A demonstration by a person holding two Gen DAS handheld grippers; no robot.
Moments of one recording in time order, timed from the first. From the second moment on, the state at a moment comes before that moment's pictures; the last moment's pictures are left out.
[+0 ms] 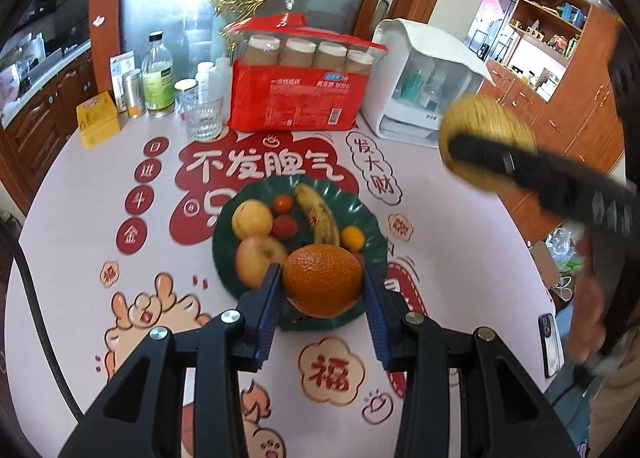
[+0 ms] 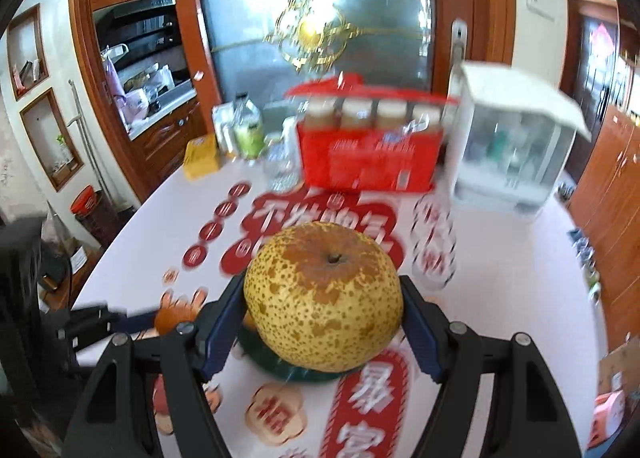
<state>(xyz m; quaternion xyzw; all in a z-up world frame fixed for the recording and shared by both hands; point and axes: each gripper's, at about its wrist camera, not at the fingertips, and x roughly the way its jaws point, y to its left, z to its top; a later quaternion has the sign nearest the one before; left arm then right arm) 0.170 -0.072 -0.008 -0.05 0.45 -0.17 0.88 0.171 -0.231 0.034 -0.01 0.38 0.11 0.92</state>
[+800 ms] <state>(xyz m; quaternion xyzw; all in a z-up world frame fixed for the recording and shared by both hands) 0.228 -0.121 -0.152 -0.13 0.55 -0.01 0.83 0.308 -0.237 -0.164 -0.13 0.47 0.19 0.85</state>
